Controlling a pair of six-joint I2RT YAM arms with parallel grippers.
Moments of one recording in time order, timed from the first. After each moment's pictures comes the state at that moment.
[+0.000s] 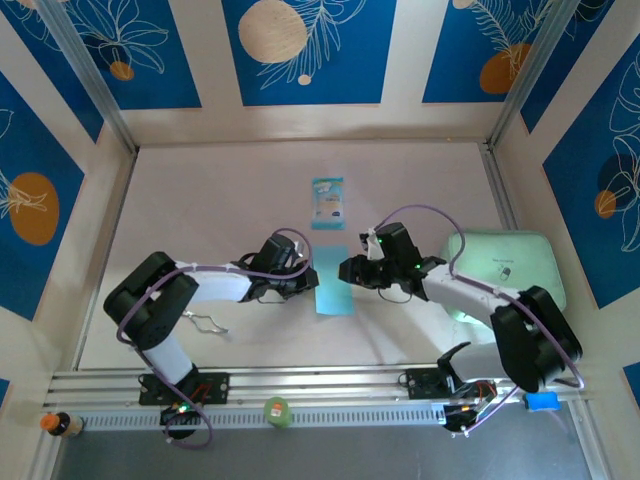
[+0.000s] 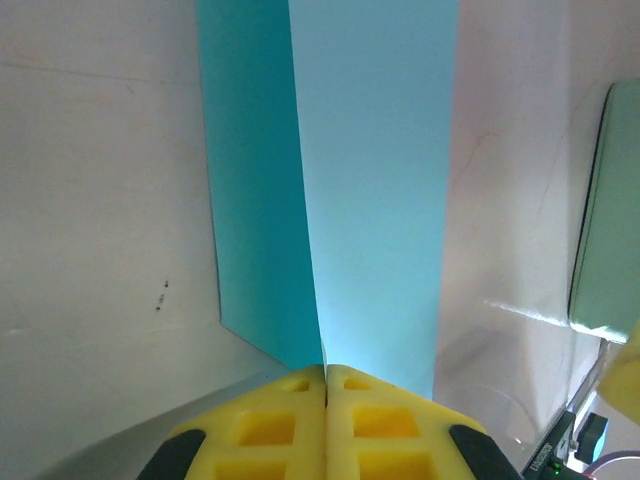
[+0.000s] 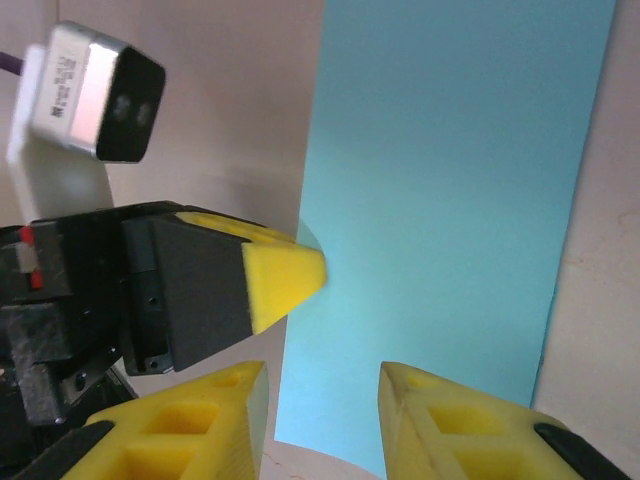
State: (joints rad) left arm -0.72 1.67 0.70 0.17 0.37 -0.99; right arm 0.54 1.30 0.60 -0.11 -0.47 0.70
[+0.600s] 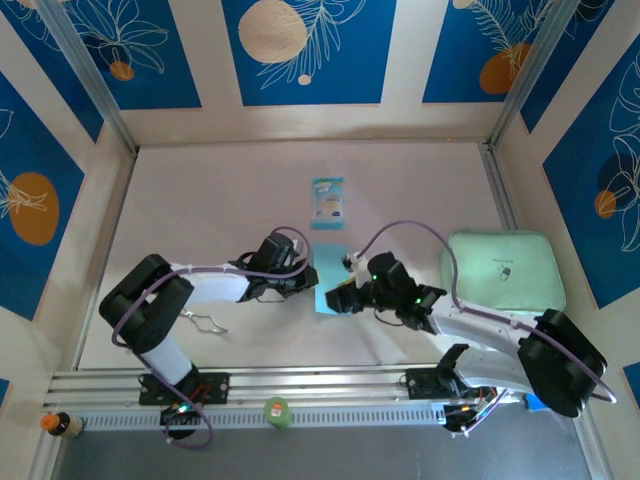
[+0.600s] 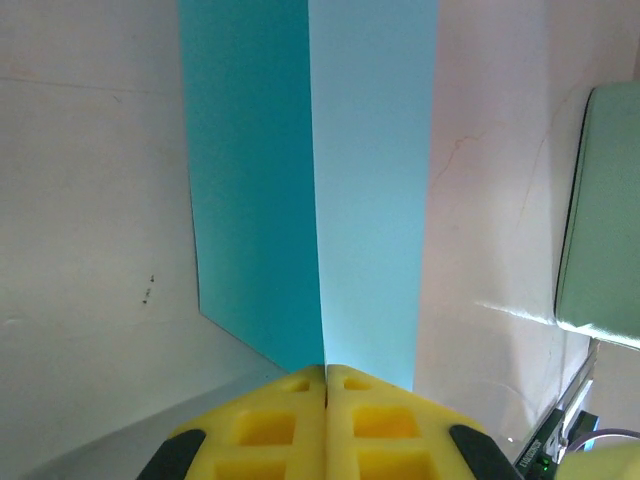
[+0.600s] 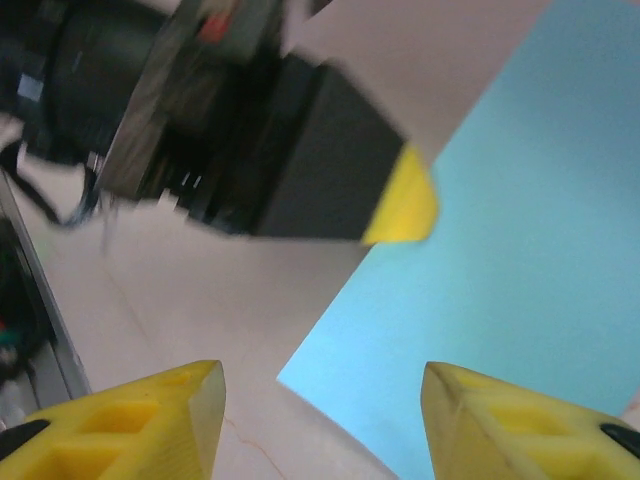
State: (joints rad) left arm -0.72 1.64 0.70 0.16 0.37 -0.99; right arm 0.83 1.13 0.40 0.11 -0.24 0.36
